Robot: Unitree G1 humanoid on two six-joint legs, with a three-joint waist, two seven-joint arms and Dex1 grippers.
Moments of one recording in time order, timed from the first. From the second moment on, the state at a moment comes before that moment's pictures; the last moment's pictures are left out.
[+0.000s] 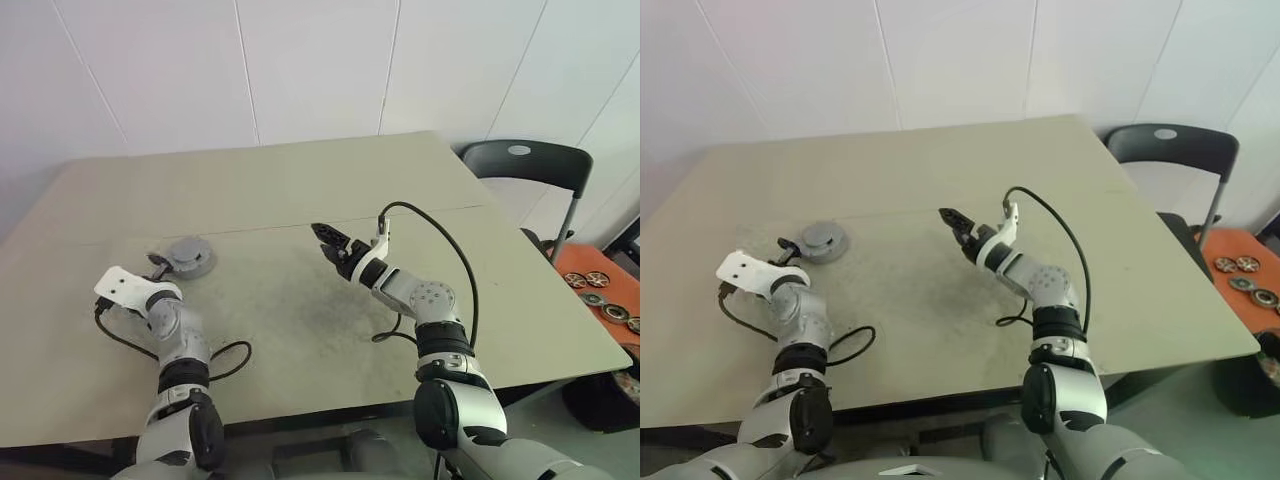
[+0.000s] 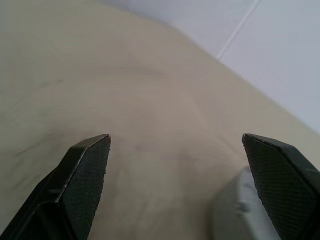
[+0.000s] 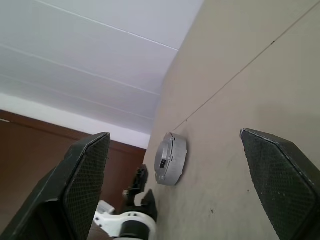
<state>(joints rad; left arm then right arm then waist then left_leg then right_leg) -0.49 0.08 0.51 0.68 -0.40 -0.36 0.20 -0.68 0.05 -0.37 0.57 0.81 0.82 0.40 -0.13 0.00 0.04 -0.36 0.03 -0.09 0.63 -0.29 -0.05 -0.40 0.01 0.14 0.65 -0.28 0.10</state>
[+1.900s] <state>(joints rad) -0.05 0.35 0.13 0.05 -0.41 -0.06 -0.76 -0.41 -0.25 0.03 0.23 0.31 0.22 0.75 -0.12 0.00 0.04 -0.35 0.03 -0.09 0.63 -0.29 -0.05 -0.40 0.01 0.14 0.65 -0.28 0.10</state>
